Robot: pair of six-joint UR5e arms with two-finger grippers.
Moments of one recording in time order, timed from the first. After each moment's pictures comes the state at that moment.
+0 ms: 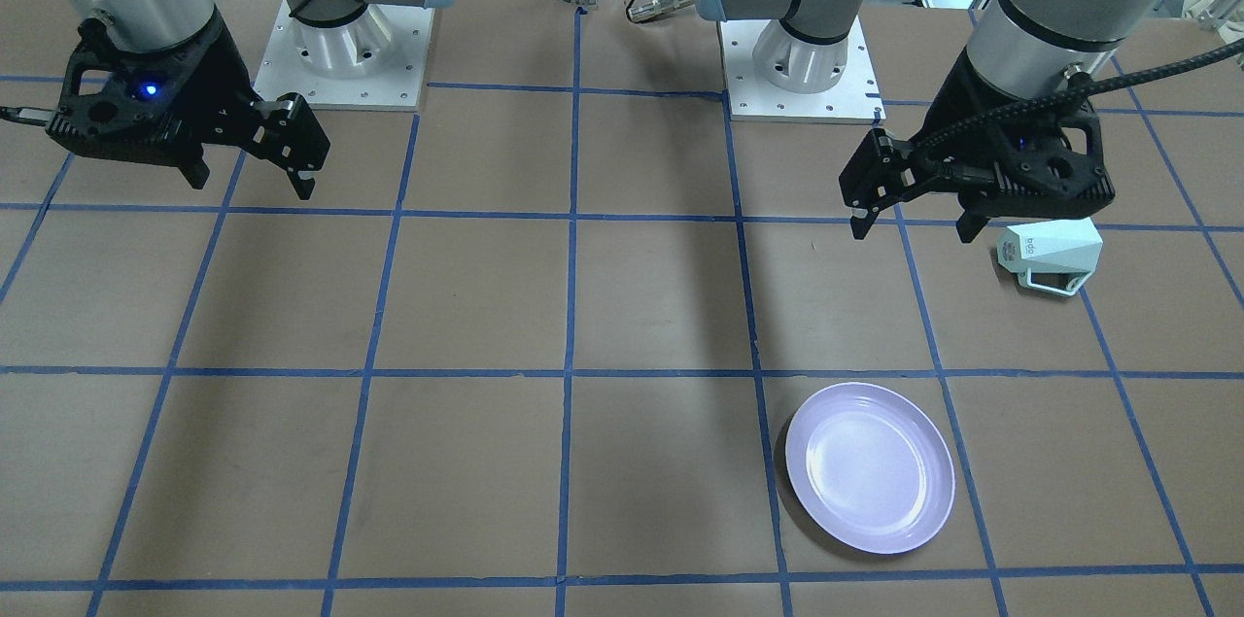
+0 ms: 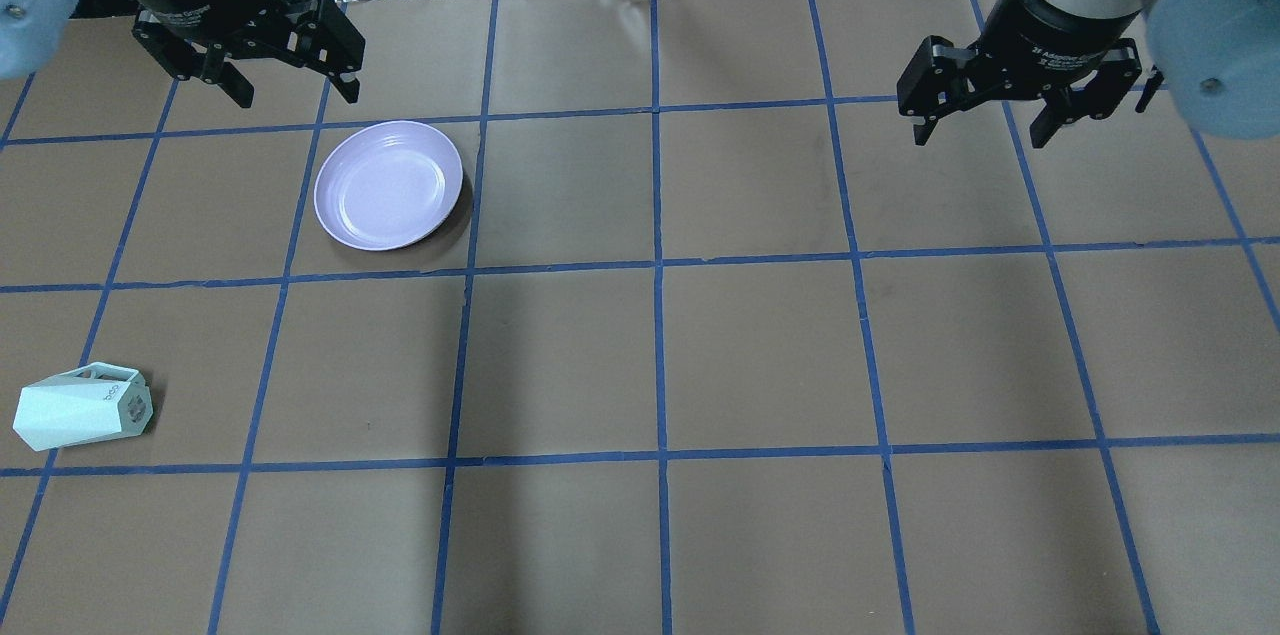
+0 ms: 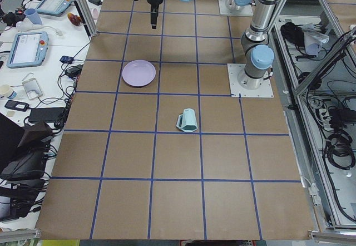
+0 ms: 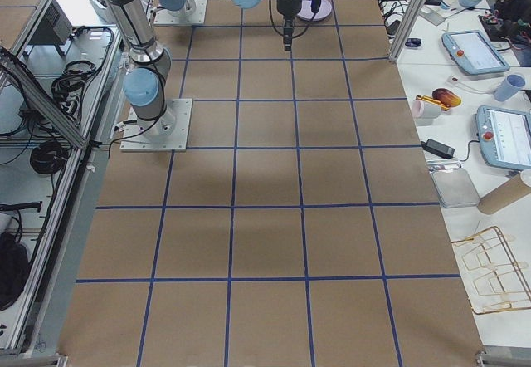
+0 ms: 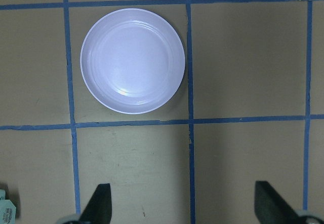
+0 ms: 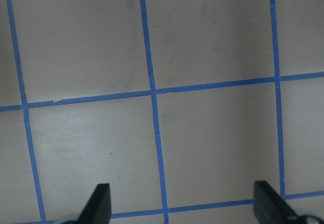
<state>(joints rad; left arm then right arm) -1.48 -1.66 -1.48 -1.50 1.55 0.10 1.52 -1.59 1.64 -1.68 -1.58 0.04</state>
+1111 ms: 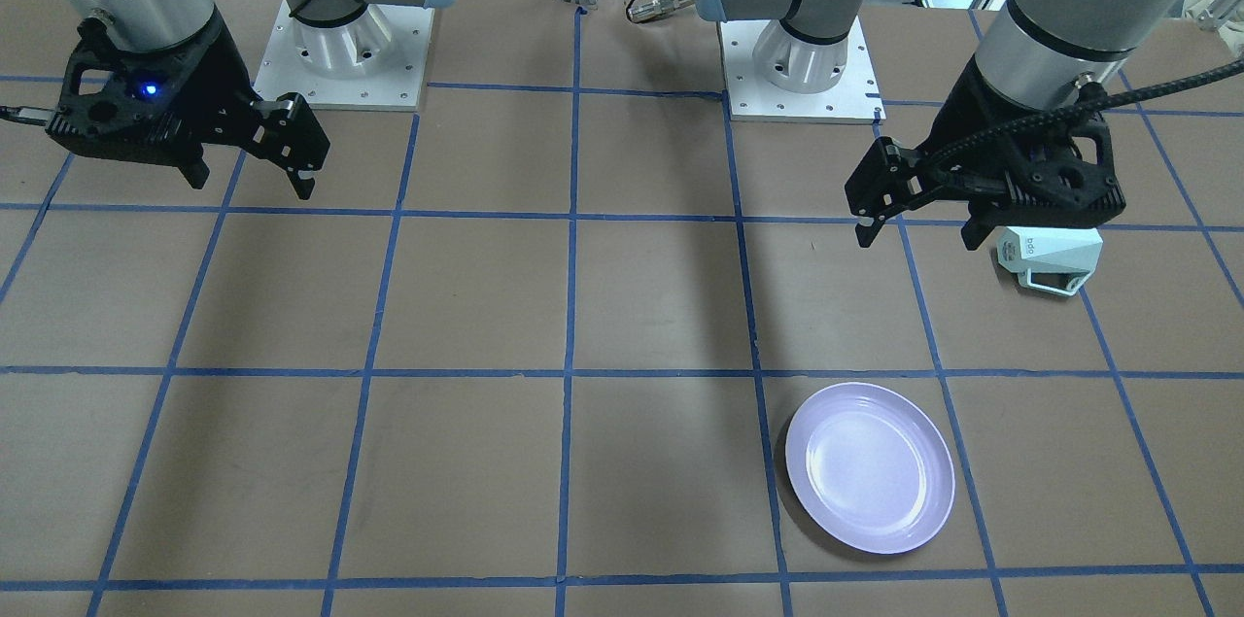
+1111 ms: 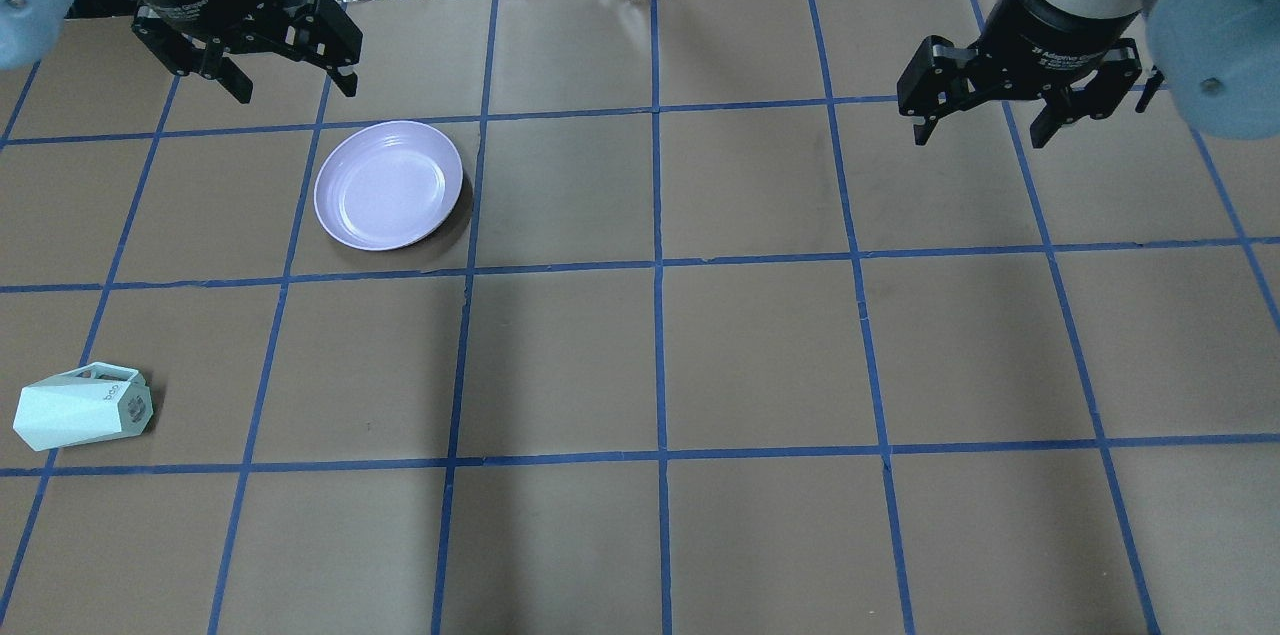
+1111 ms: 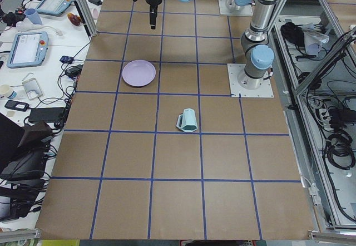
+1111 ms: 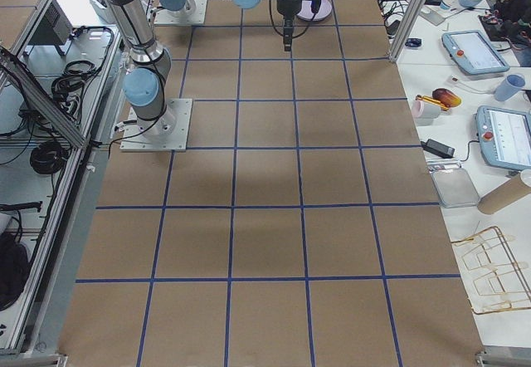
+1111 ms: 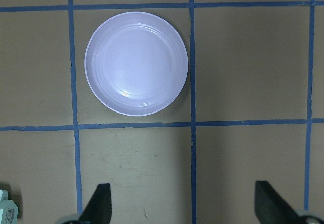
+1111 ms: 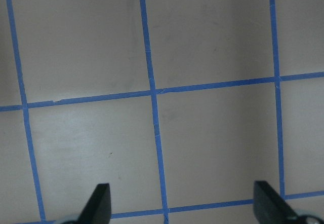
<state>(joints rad) -1.47 -1.67 -1.46 -1.50 1.55 0.10 1.52 -1.59 1.64 -1.68 -1.58 0.04</state>
